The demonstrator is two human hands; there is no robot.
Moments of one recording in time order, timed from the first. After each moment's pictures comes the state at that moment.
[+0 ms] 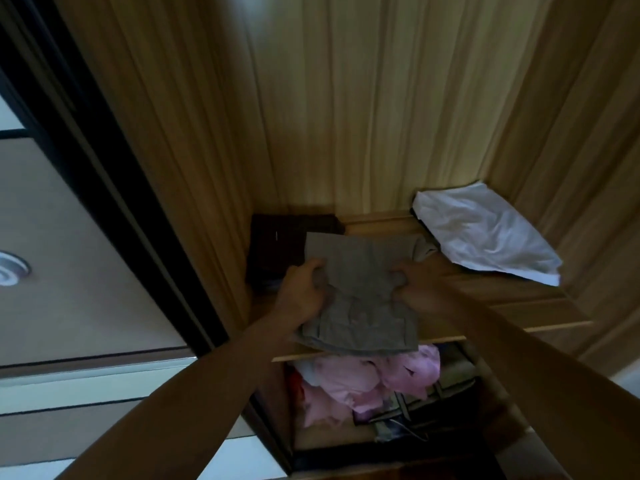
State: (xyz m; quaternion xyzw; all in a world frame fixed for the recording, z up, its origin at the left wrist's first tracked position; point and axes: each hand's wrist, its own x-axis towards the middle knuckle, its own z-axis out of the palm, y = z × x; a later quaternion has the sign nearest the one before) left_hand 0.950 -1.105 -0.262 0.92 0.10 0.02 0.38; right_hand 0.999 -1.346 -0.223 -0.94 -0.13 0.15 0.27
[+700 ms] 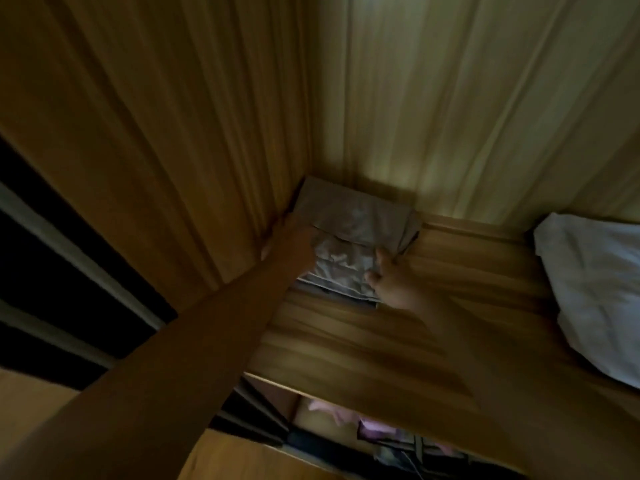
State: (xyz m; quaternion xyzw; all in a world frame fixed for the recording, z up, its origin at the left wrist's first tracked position) left_hand 1.084 -0.996 -0.302 0.94 0.31 -0.03 0.13; right_hand 1.187 -1.187 -0.344 -0.89 -0.26 0.30 0.22
